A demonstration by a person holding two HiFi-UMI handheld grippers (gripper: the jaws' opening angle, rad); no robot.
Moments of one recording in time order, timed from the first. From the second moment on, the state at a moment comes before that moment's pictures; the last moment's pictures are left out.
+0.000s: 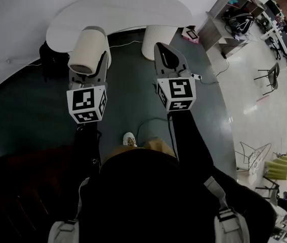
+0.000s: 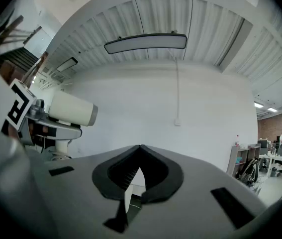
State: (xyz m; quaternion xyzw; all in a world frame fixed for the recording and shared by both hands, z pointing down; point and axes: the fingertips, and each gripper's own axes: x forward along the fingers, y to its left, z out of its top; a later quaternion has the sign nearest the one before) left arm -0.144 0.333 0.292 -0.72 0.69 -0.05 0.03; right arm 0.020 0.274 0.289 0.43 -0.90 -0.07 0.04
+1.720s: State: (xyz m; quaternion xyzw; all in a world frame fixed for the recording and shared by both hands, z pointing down) left arm -0.145 0.324 0.300 -0.75 0.66 -0.06 0.02; right arm 0.007 0.268 0.321 0.41 -0.91 -0.03 0.05
